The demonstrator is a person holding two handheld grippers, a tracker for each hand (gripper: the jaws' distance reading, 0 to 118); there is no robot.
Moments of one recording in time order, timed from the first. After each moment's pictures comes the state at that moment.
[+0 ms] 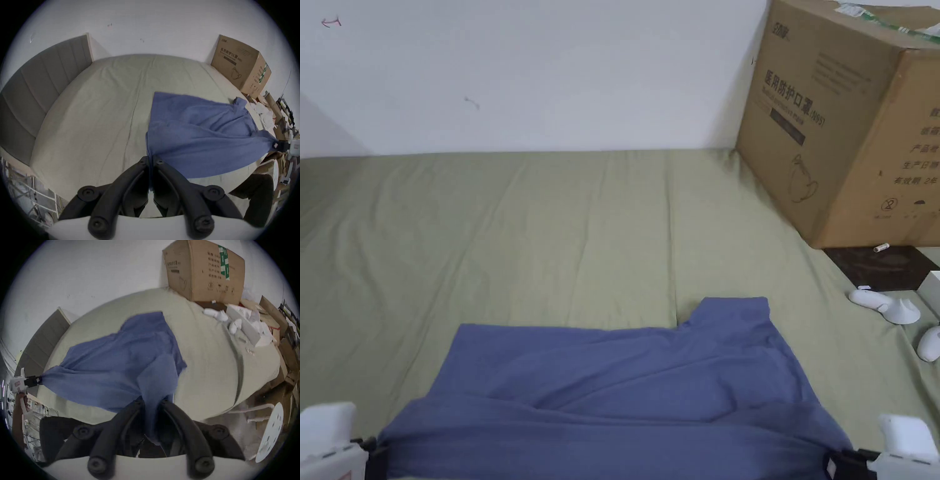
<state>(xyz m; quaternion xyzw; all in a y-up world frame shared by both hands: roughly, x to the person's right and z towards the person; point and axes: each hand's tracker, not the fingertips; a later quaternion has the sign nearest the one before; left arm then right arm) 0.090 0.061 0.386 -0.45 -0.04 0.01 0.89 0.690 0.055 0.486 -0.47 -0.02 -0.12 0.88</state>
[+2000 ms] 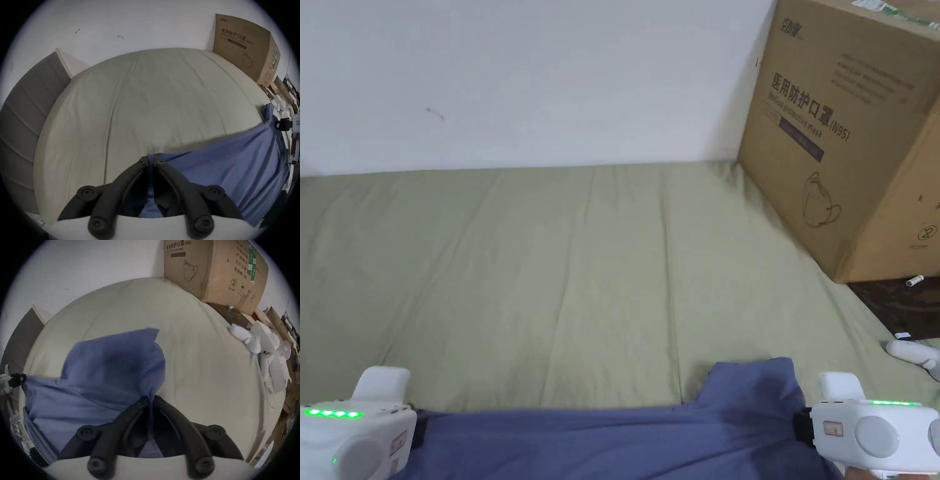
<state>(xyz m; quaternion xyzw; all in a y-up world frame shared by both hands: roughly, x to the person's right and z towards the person) 0.177 0.021 0.149 -0.44 -0.05 -0.09 0.89 0.747 -0.021 0.220 -0.48 -0.07 -0.07 0.87</state>
